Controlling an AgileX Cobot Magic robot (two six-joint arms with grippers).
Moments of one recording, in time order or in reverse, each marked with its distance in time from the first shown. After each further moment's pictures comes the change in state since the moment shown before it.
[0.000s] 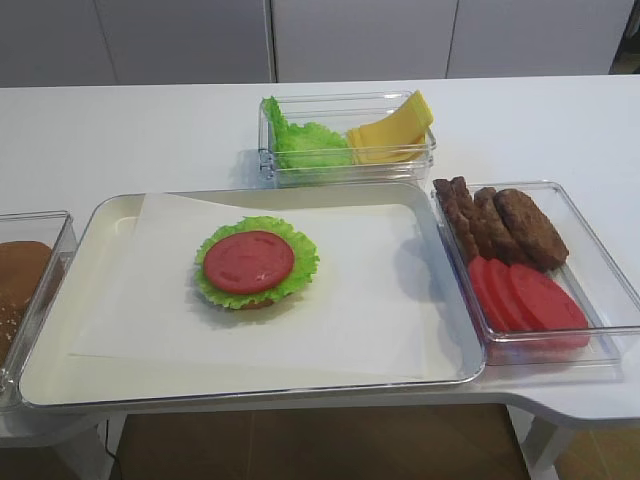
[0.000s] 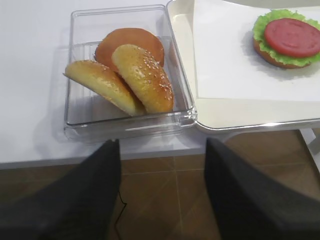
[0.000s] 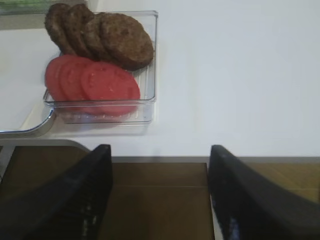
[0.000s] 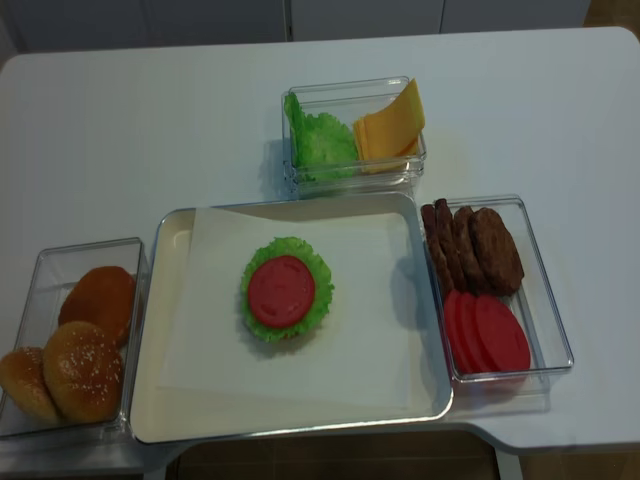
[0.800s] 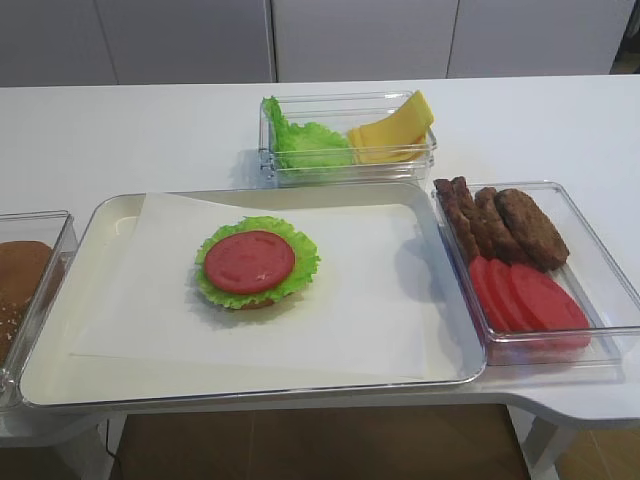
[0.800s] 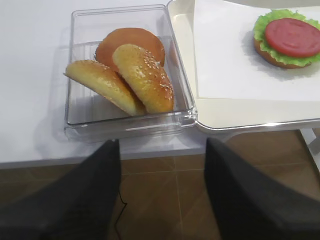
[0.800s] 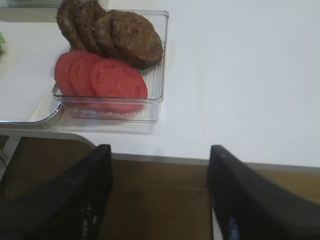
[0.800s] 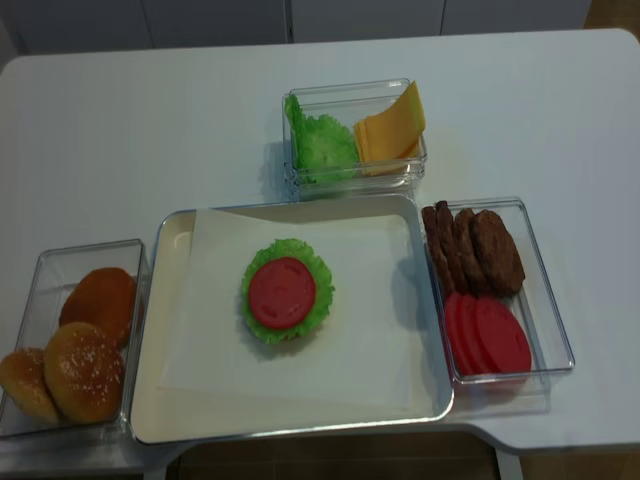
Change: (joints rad) left arm 0.000 0.000 0.000 0.000 0.000 0.000; right arm 0.090 0.000 -0.004 -0.030 0.000 0.000
